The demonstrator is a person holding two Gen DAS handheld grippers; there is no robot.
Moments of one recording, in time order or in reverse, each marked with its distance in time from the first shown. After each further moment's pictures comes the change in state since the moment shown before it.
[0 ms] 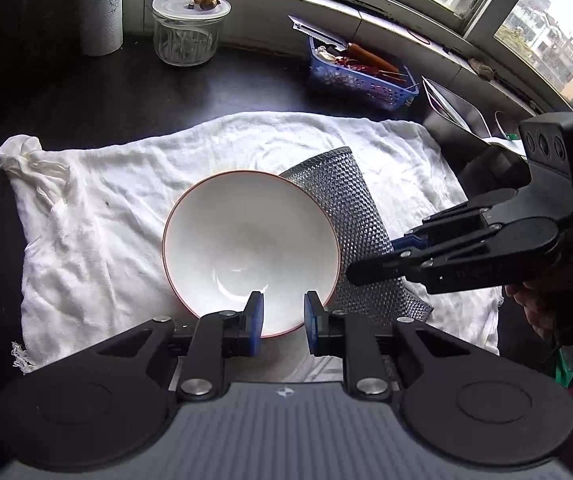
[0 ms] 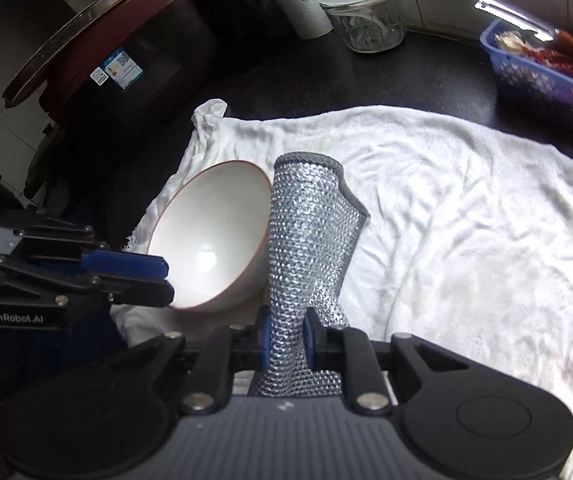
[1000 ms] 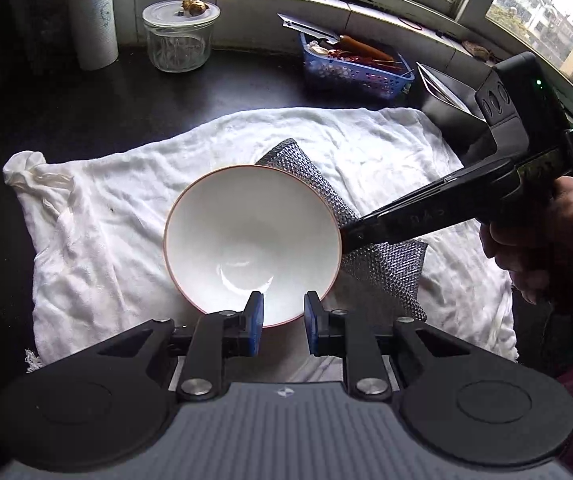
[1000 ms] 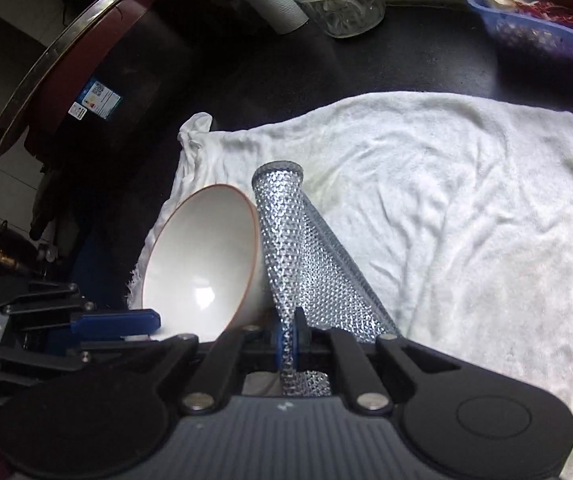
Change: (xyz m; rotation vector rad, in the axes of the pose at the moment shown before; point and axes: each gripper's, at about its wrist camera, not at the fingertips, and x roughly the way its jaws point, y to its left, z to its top) left arm 0.002 -0.008 -0.008 0.091 0.002 0.043; right arm 0.019 -0.015 0.018 0.119 0.020 0.069
